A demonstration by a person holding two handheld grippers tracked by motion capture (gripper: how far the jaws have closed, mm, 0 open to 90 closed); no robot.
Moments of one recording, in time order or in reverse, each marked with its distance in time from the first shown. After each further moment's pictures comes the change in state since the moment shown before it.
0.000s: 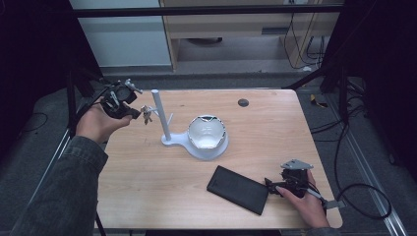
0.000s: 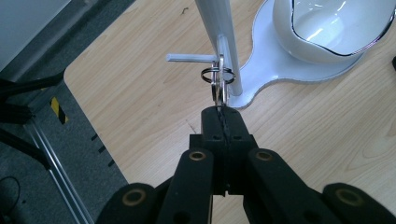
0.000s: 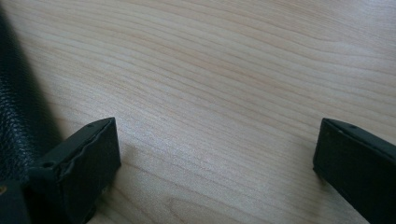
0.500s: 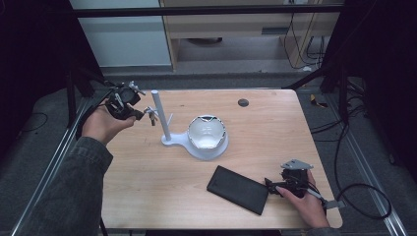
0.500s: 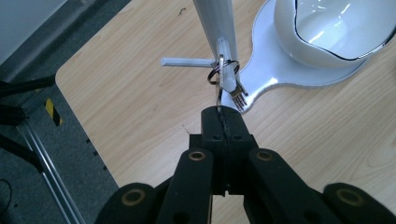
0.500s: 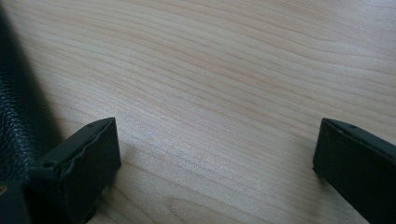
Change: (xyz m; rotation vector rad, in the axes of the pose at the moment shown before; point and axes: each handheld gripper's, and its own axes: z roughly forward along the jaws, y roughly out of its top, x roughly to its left) left arm 0.000 -0.001 0.016 -0.020 -0.010 -0.011; right arm 0.000 0.000 0.000 0.000 -0.001 -0.002
